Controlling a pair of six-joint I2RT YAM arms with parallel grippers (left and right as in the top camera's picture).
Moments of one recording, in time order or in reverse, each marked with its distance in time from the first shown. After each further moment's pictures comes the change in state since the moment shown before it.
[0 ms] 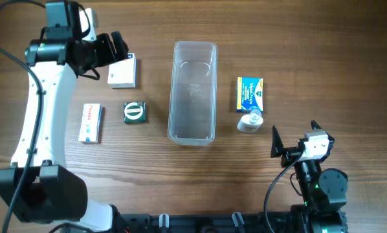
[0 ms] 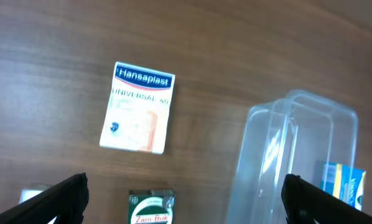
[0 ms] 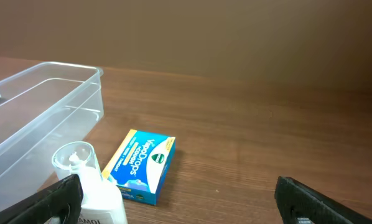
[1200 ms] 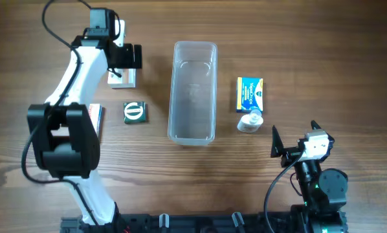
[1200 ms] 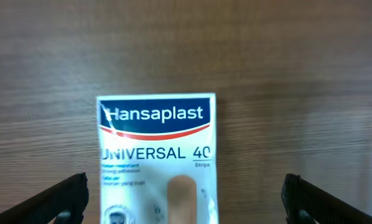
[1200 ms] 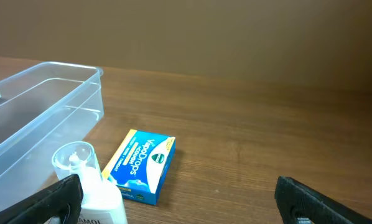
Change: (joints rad) left arm -0.079 0.341 -0.016 0.244 -0.191 0.230; right arm 0.000 0.000 0.000 0.000 0.000 0.000
